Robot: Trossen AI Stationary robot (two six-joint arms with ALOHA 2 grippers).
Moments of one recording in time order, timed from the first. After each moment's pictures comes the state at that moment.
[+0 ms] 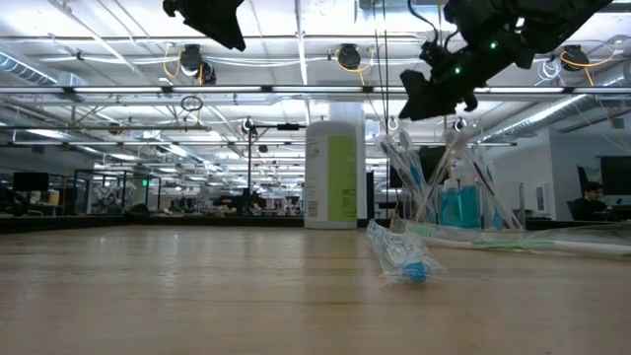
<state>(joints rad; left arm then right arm) -0.05 1.29 1.24 -0.71 -0.94 -0.22 -0.45 1.14 0.66 0.17 0.47 0.09</state>
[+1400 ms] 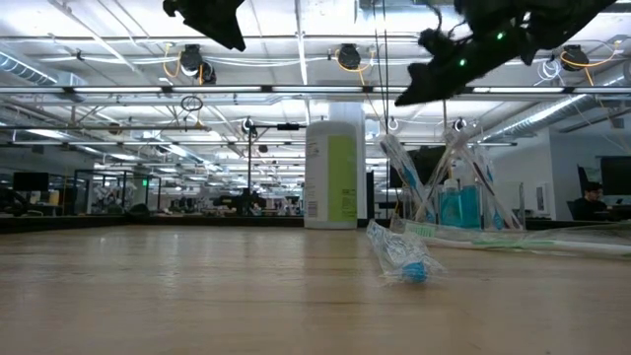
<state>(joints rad) -0.05 1.29 1.24 -0.71 -0.94 -0.22 -0.47 1.09 0.66 0.22 0.31 -0.20</state>
